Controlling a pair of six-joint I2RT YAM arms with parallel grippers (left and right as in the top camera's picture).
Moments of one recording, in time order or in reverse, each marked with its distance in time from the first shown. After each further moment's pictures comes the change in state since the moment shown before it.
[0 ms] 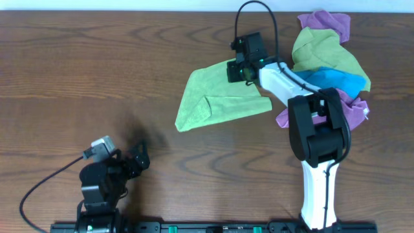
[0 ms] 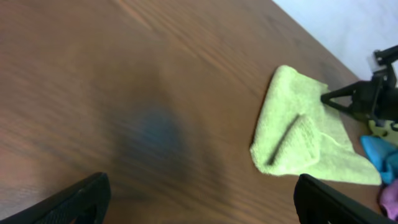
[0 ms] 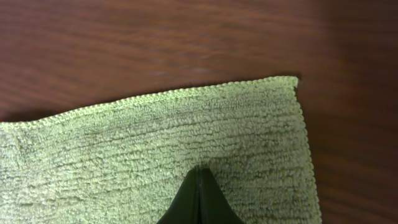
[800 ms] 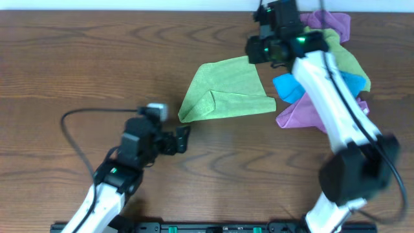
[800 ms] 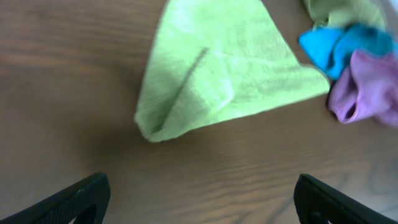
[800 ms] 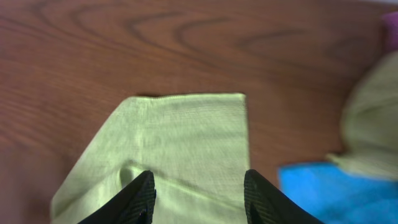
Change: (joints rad) left arm -0.481 0.739 0.372 0.234 -0.064 0.162; right arm -0.032 -0.435 0.151 -0.483 0.061 -0.066
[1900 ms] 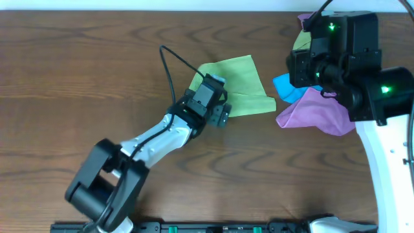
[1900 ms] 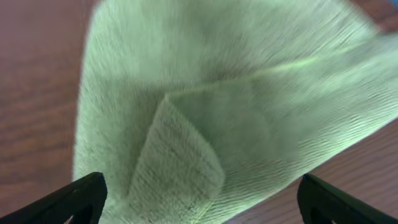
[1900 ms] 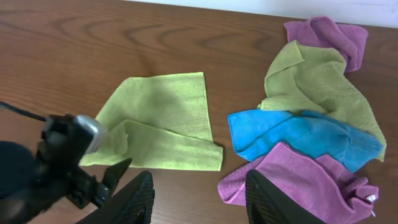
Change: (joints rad) left arm -0.228 0.761 0.540 -0.050 -0.291 0.189; right arm -0.041 -0.397 0.009 -0.315 0.077 -0.015
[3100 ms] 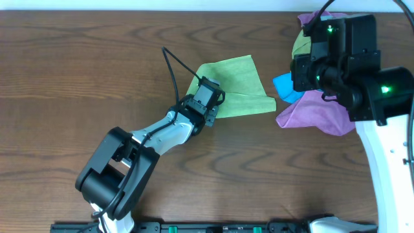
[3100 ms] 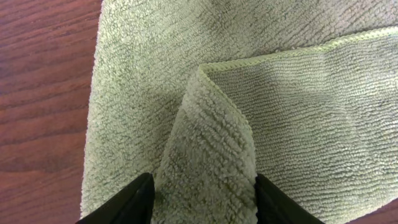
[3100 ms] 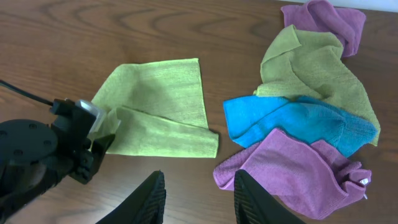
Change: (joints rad) left arm 0.023 0.077 0.000 0.028 -0.076 -0.002; right arm 0.000 0.000 0.000 -0.051 0.014 0.000
